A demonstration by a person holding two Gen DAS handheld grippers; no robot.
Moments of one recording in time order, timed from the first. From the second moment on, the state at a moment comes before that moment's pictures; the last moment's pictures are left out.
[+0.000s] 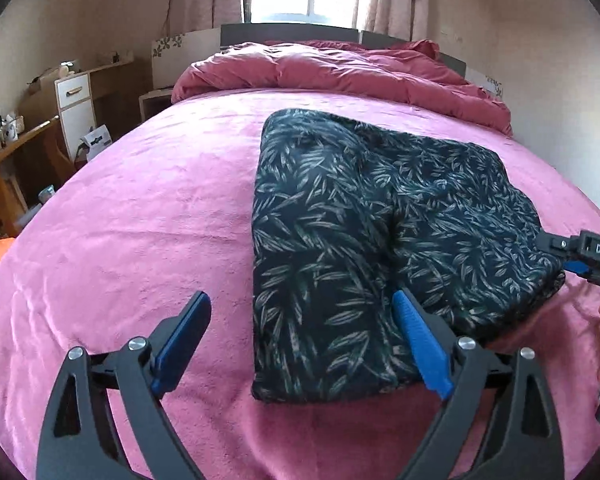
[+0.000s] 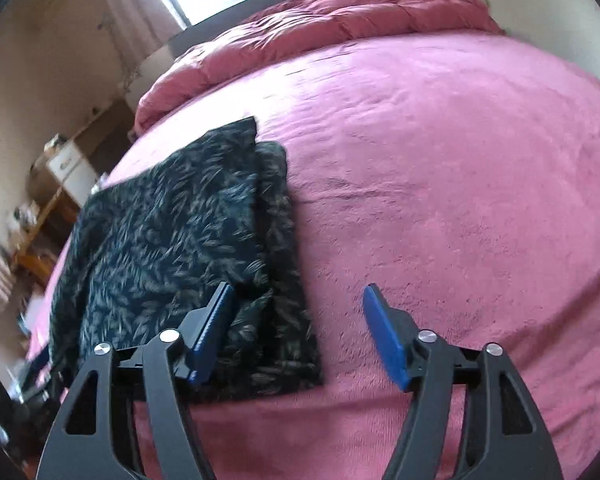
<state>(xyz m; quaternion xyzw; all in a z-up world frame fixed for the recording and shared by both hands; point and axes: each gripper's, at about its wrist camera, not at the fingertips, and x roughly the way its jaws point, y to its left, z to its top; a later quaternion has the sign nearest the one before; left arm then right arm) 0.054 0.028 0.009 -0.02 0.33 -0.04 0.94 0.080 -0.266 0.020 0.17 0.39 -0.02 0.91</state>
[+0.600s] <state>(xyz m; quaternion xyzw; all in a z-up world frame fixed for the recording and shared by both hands) -0.034 0.012 0.035 0.01 0.29 -0.01 0.96 -0.017 -0.197 0.047 0.05 0.32 -0.07 0.94</state>
